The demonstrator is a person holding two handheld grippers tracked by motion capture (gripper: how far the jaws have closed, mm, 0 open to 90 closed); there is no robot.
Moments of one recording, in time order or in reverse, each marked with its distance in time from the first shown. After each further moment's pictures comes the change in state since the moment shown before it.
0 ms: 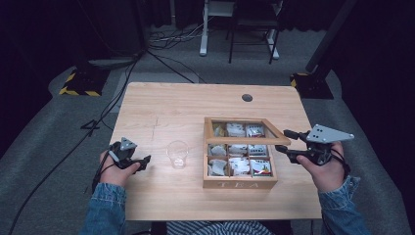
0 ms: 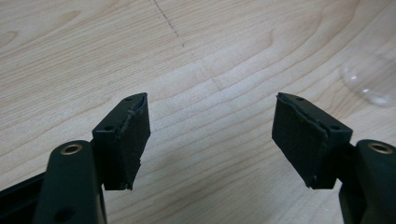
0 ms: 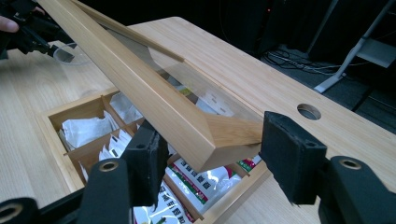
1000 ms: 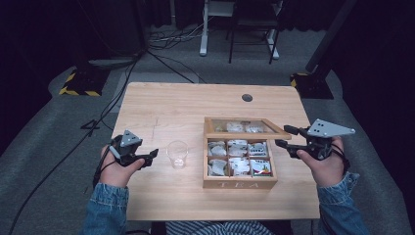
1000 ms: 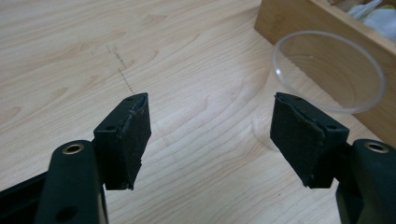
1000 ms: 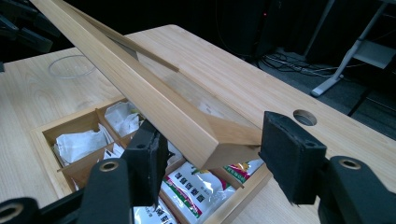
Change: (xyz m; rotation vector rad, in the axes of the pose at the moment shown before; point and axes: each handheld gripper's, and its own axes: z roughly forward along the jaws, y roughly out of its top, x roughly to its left) left arm -0.040 0.040 -0.045 -0.116 -0.065 0.063; right arm -0.007 0.009 0.002 -0.017 -0.005 0.016
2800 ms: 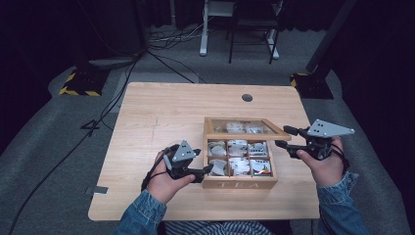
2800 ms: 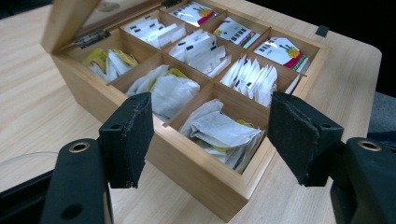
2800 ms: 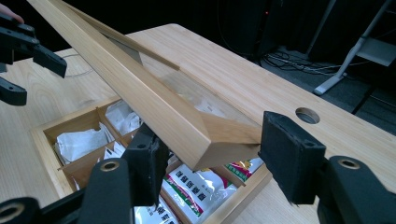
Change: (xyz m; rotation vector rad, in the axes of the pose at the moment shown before) left arm -0.125 0.034 0.039 -0.097 -0.340 0.173; right arm -0.001 -0.003 0.001 0.002 0.006 0.013
